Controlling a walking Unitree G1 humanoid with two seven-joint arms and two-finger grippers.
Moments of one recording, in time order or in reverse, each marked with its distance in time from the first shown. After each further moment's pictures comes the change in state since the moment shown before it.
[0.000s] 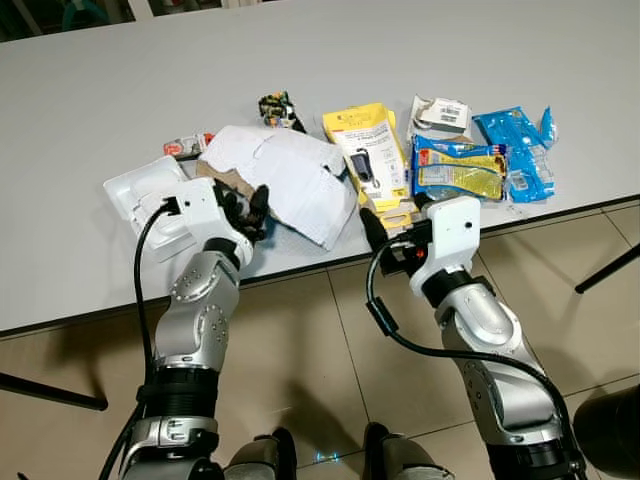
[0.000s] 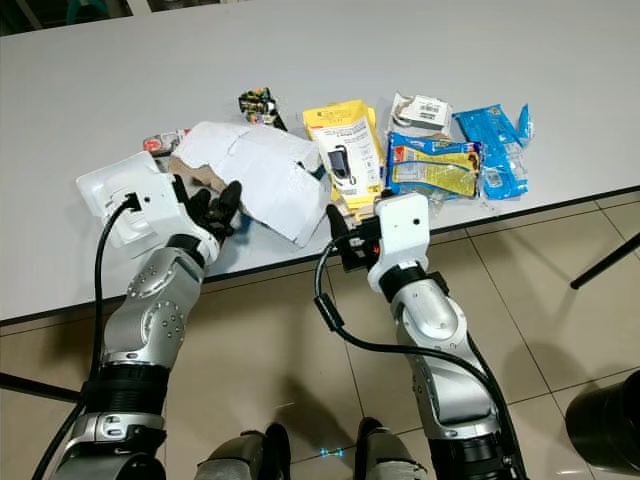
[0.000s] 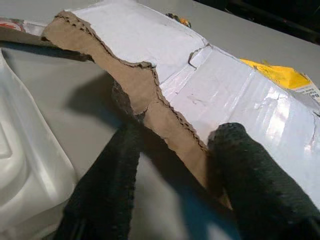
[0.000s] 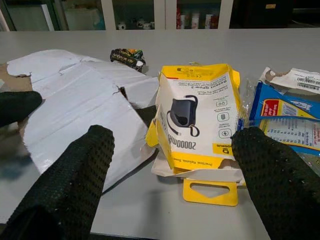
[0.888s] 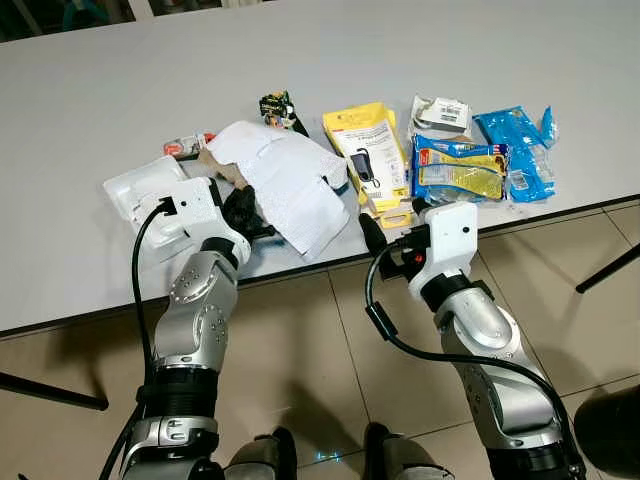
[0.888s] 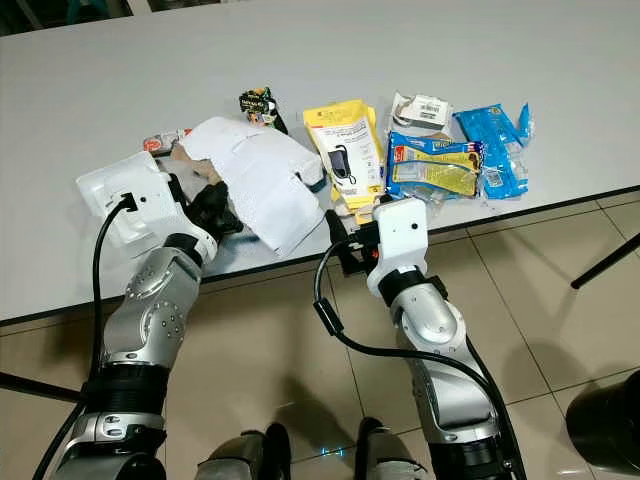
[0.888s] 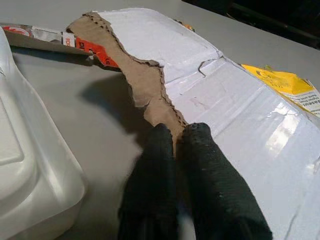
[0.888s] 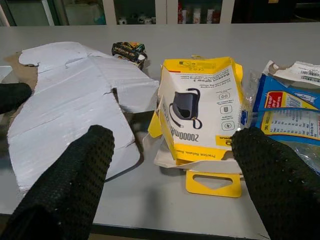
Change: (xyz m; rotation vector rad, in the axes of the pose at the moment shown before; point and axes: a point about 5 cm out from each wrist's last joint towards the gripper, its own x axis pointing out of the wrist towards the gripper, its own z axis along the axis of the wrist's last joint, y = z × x) left arm 0.000 0.002 0.001 -0.007 -0.017 0.010; right arm -0.002 0.002 -0.003 0.003 0.012 0.004
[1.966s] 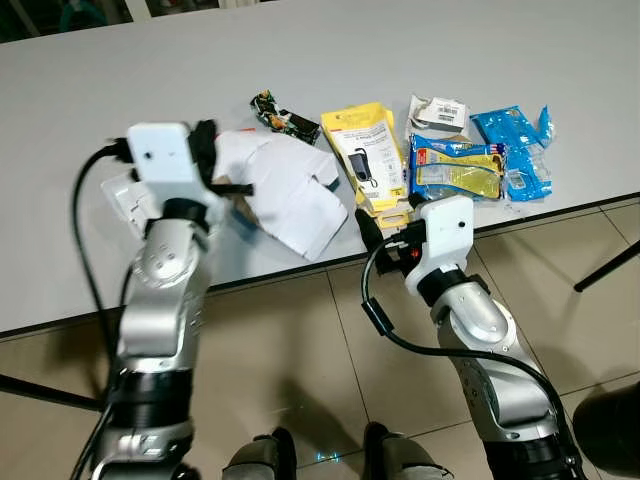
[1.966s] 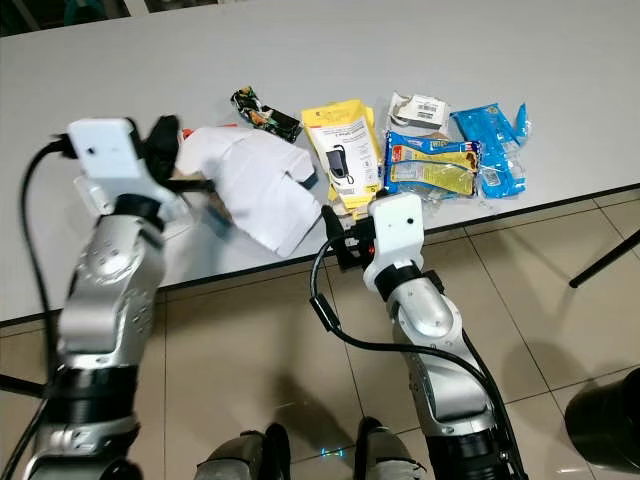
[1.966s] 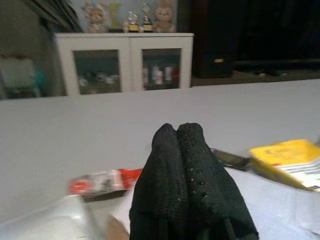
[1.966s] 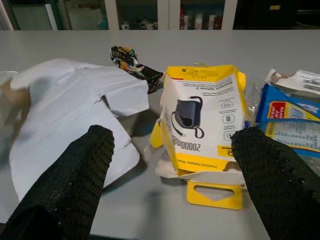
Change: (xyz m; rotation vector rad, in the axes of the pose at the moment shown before) left arm -0.022 -0.007 0.075 0.348 -0.311 0.044; right arm 0.006 0.003 0.004 -0.002 -0.018 0.016
